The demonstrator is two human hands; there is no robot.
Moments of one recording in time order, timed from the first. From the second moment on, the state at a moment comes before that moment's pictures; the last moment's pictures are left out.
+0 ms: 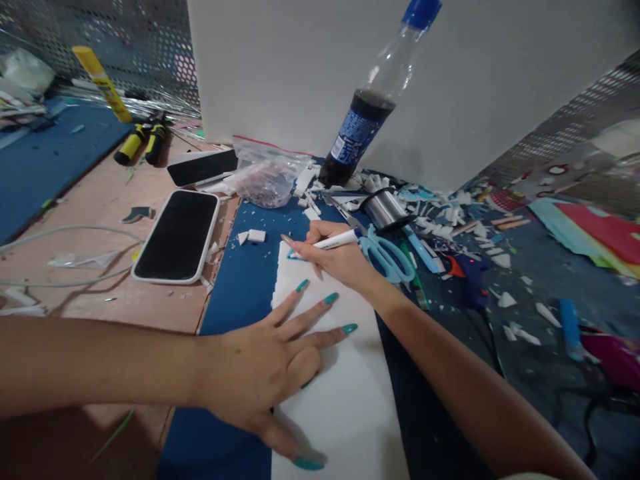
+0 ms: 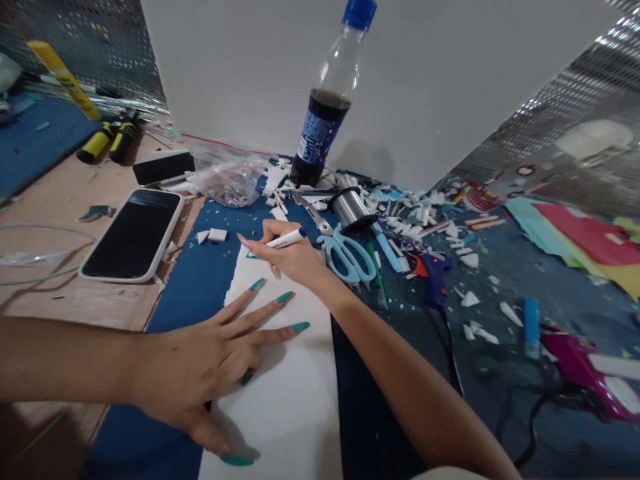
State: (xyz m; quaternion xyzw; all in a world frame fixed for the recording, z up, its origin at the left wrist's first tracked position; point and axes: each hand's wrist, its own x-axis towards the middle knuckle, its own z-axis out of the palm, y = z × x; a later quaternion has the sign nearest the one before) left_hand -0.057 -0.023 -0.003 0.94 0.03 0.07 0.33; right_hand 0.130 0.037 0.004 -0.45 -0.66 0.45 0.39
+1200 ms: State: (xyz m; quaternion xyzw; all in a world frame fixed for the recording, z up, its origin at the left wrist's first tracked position) left_hand -0.059 -0.025 -0.005 0.95 0.03 0.07 0.29; right_hand 0.130 0.041 0.004 -0.51 -0.65 0.36 0.43
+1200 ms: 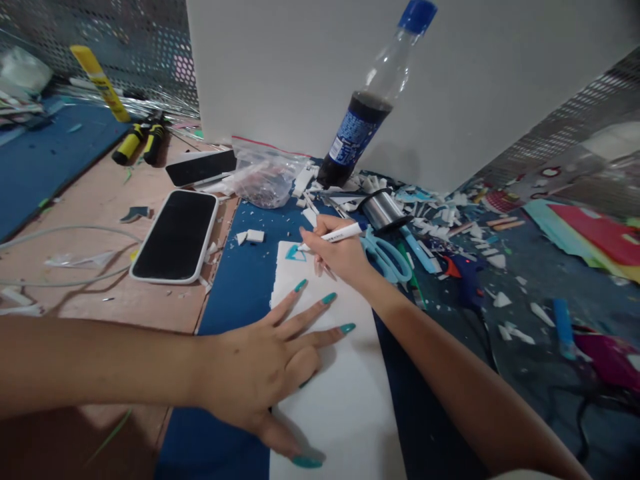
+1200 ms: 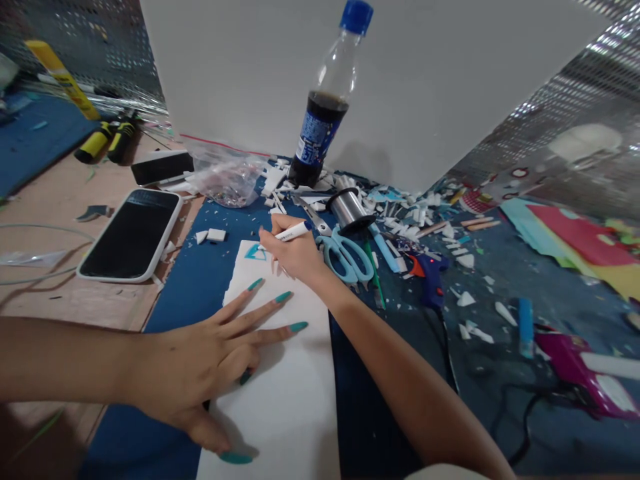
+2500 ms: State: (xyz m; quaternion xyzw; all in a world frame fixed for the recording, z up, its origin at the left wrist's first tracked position) left_hand -0.059 -0.023 -0.003 0.95 0.02 0.06 0.30; right_hand 0.131 0.037 0.003 -0.51 -0.65 0.40 0.40
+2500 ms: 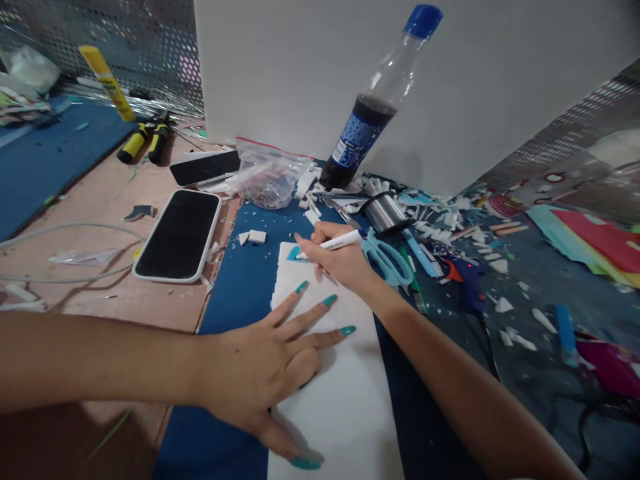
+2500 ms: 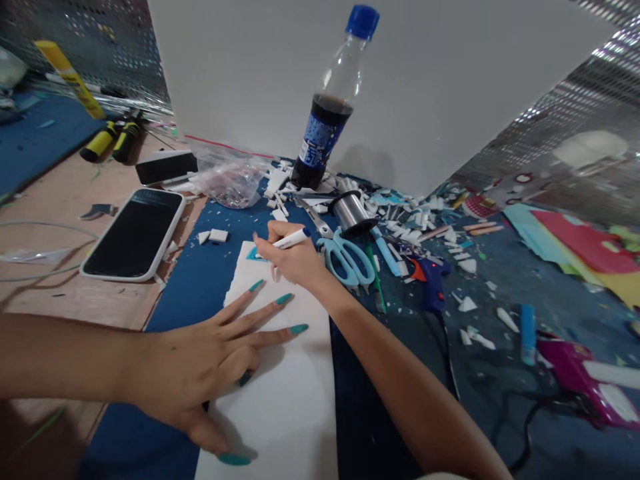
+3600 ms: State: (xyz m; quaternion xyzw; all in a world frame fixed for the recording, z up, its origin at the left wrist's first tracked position) left_hand -0.059 -0.023 -0.001 0.95 0.02 0.06 0.29; right_hand 0.132 0.037 0.004 -0.52 -0.65 0.36 0.41
